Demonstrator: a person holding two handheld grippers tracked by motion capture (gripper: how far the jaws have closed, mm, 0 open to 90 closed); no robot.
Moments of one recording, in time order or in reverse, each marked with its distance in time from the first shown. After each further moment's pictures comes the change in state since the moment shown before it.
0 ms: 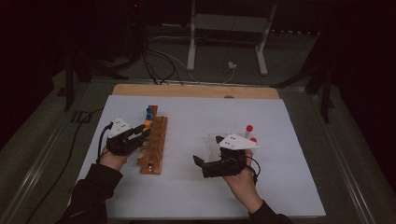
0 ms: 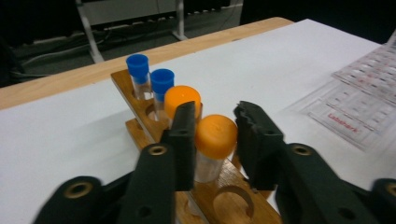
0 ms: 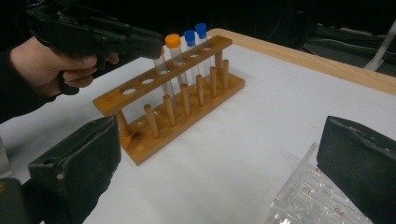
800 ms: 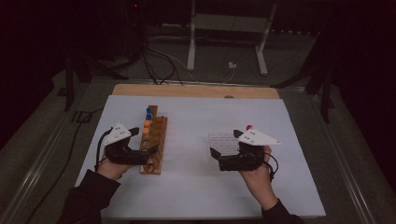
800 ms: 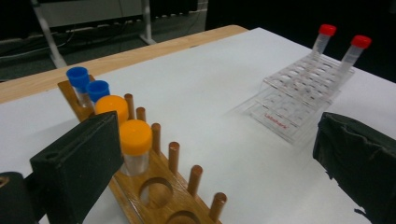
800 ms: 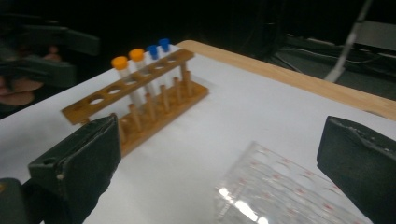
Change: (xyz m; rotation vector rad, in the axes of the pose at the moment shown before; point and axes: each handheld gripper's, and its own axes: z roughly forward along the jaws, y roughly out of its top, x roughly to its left) left arm -0.028 0.009 -0.028 -0.018 -0.139 -0.011; right arm -0.030 0.005 -0.033 -0.037 -0.100 0.007
